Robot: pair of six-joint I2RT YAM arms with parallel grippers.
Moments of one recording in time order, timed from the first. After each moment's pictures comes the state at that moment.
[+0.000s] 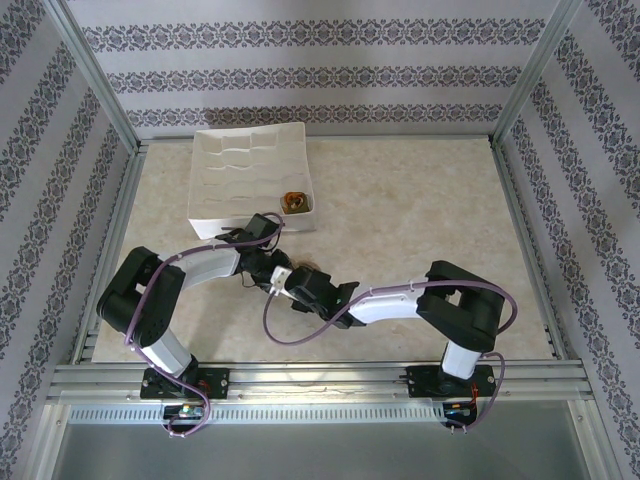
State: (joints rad) left arm -0.49 1.64 0.84 -0.37 0.42 -1.24; right arm 1.11 1.75 0.85 0.09 0.41 -0.29
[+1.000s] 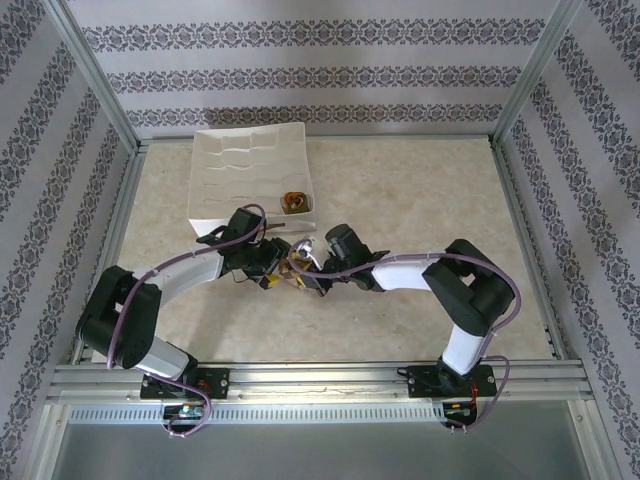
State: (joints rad) left arm -0.43 1.49 0.80 -0.33 0.42 -1.35; right arm 0.72 1.78 0.80 0.18 -0.52 0.02
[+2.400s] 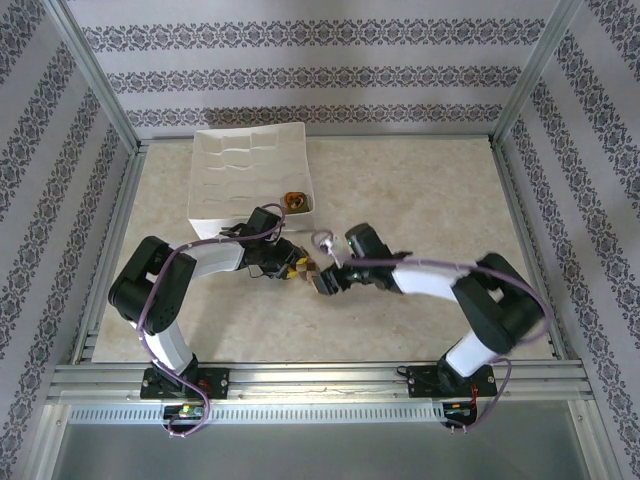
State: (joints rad) left arm -0.46 1.74 0.88 -0.17 0.47 -1.31; right arm 0.71 1.54 0.66 0.07 -0.40 0.07
